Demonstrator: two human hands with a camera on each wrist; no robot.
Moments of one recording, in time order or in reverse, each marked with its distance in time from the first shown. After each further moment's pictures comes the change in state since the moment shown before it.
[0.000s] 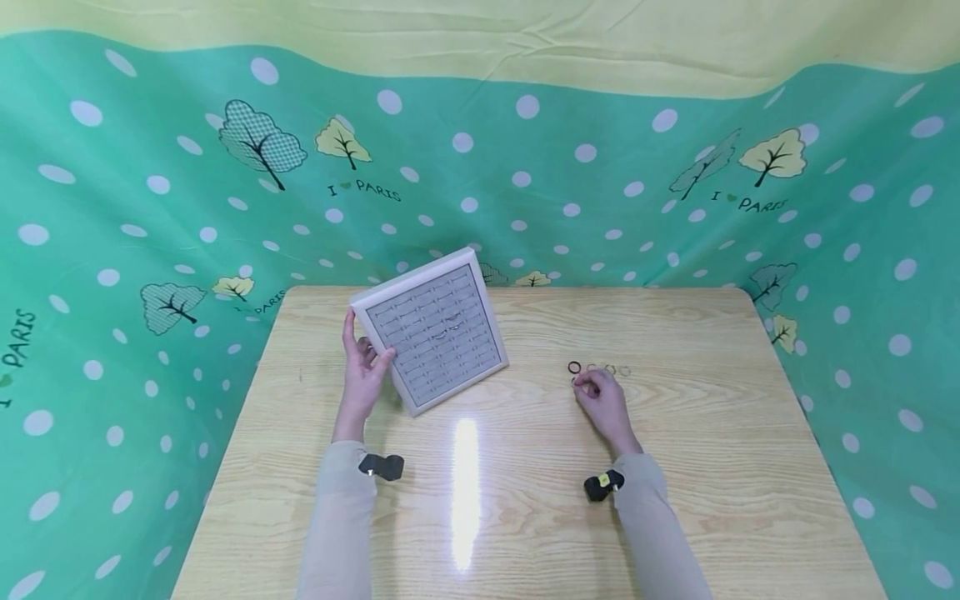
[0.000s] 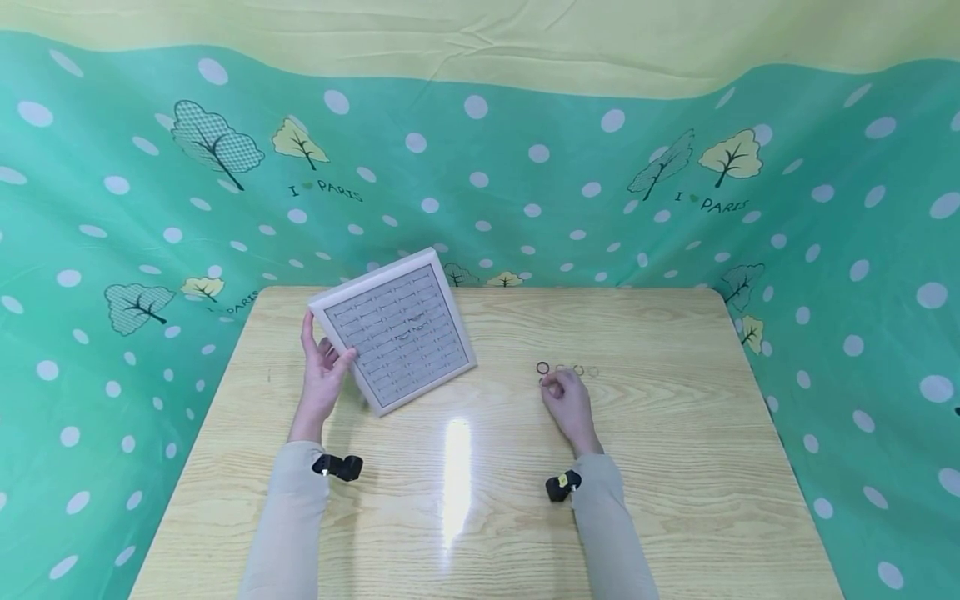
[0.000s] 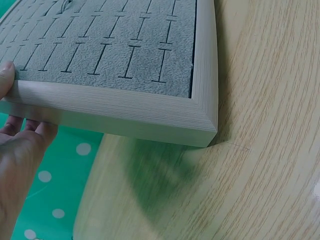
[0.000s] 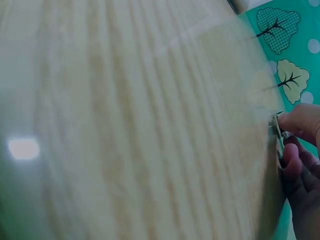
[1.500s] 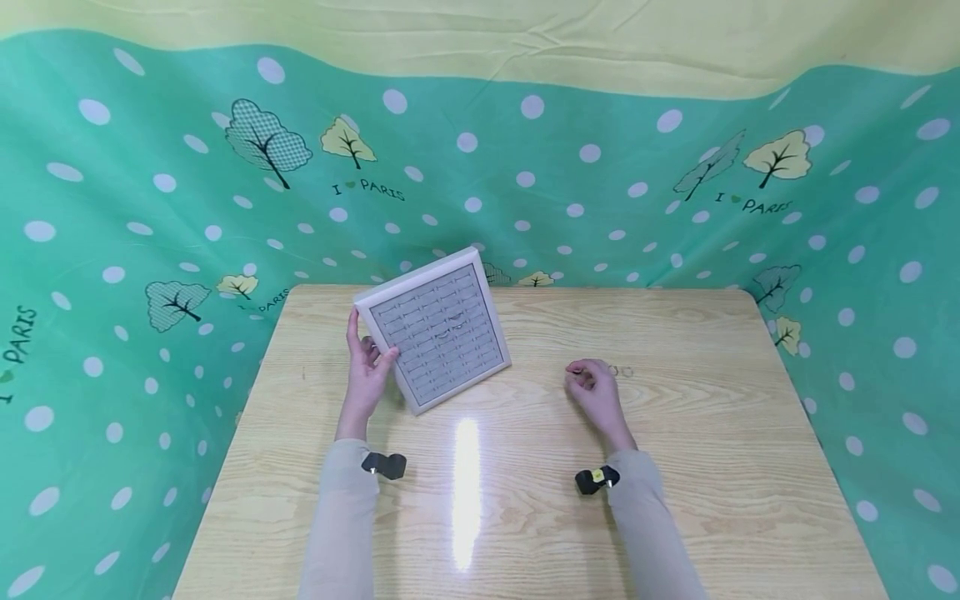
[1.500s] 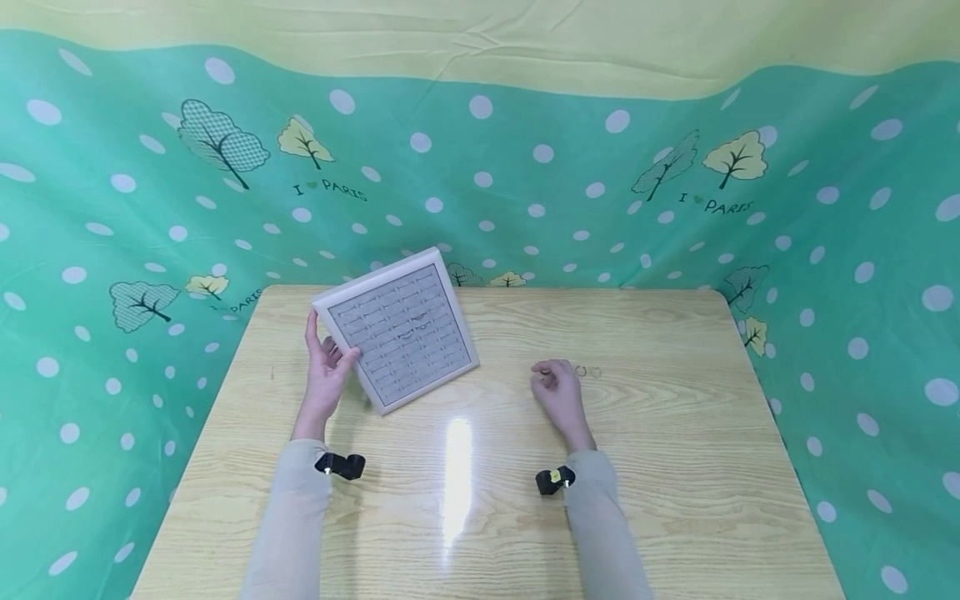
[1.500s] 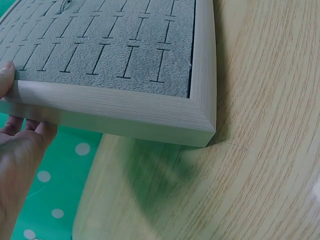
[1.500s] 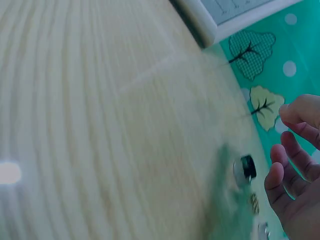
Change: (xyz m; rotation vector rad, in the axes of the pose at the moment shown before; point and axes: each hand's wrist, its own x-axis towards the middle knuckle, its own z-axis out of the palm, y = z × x) left_hand 0.001 -0.004 -0.001 -0.038 -0.003 0.006; right_hand 0.008 -0.029 0.005 0.169 -0.007 -0.015
